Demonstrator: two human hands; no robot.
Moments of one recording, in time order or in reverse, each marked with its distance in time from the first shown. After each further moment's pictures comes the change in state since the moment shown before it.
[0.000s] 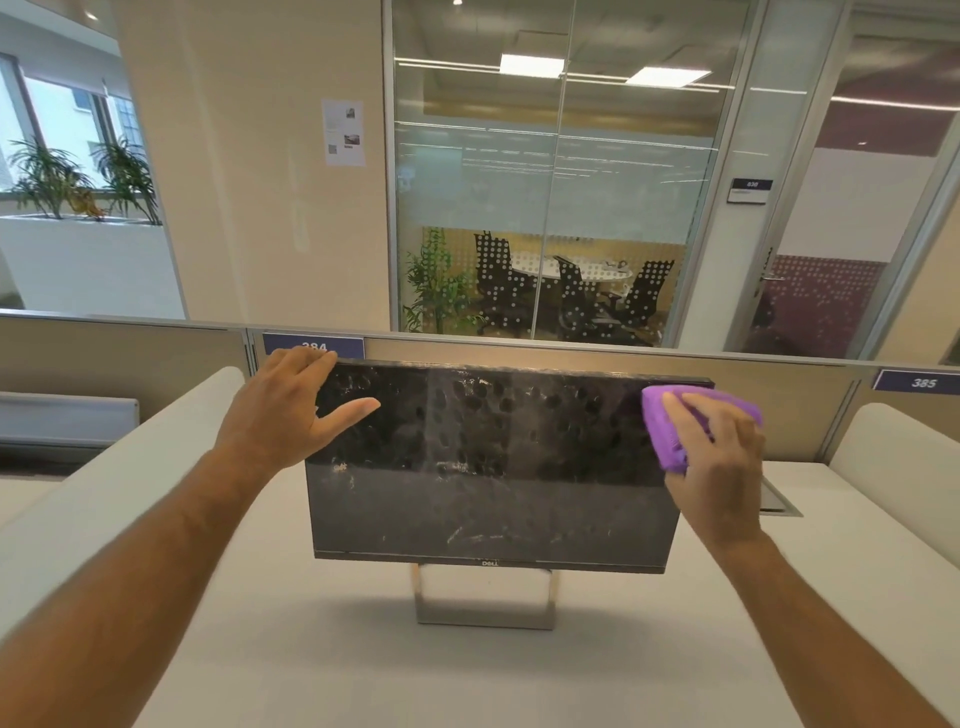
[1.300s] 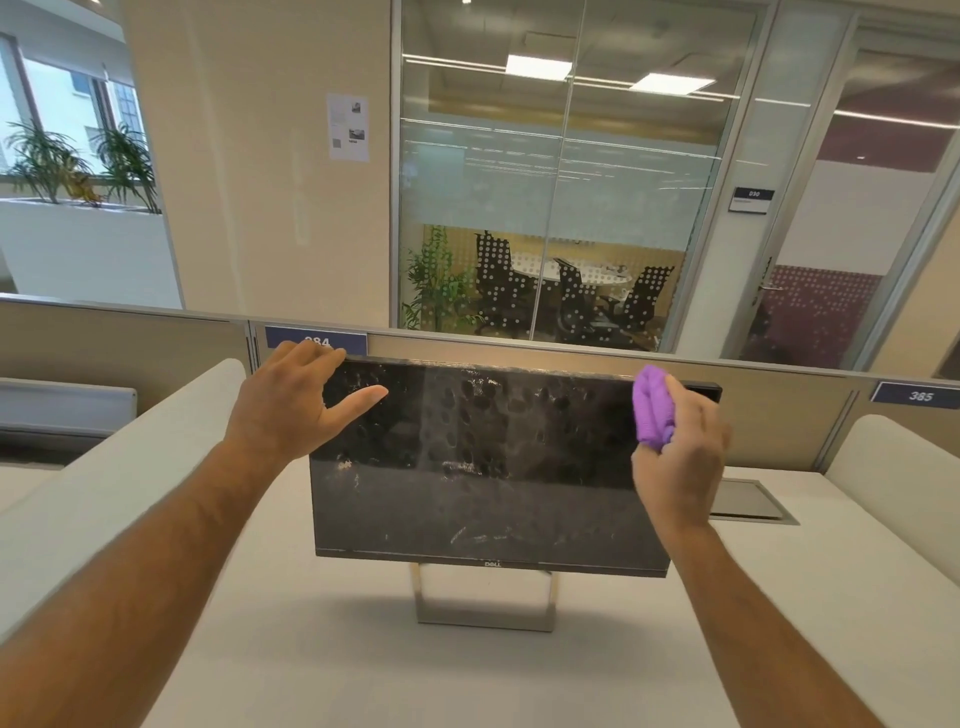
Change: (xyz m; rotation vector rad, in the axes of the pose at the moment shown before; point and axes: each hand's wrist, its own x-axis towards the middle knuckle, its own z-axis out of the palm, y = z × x) left_hand 0.001 -0.005 0.006 -0.012 0.093 -0.012; right_hand 0.019 -0.054 0.018 0.295 0.054 0.369
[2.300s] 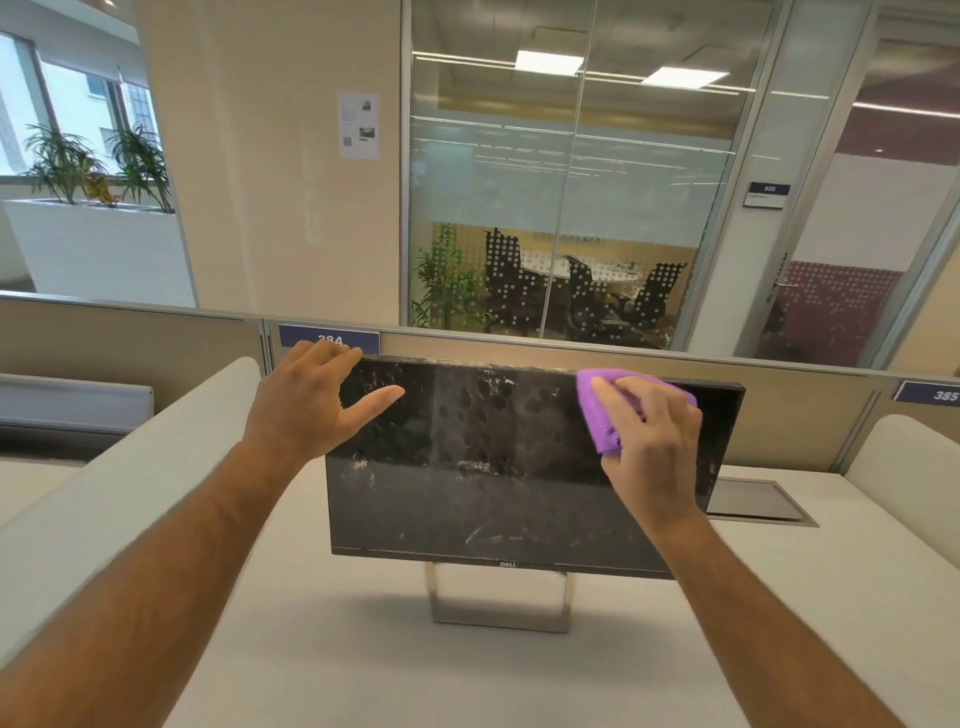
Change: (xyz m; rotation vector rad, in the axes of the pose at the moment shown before) left_hand -0.001 -0.003 0.001 0.011 0.021 0.024; right_hand -0.002 -0.028 0.020 -0.197 -0.052 -0.462
